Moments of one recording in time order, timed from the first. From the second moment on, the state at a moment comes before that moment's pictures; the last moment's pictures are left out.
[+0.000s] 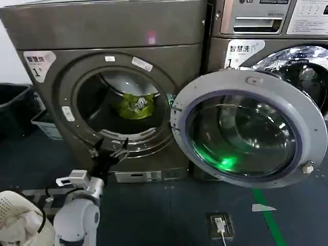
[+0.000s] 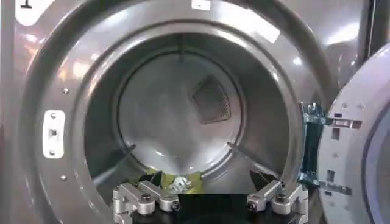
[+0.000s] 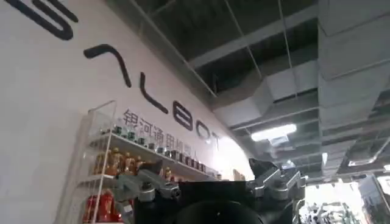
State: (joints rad) left arm 1.13 -1.56 -0.56 -2.12 -0.04 0.50 0.15; right arm -1.75 0.75 2.61 1.69 0.85 -0.44 -0.14
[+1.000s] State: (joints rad) left arm 1.13 -1.55 -0.55 -2.11 -0.04 0.50 0.15; right arm -1.76 0.75 2.62 1.69 0.85 -0.44 -0.14
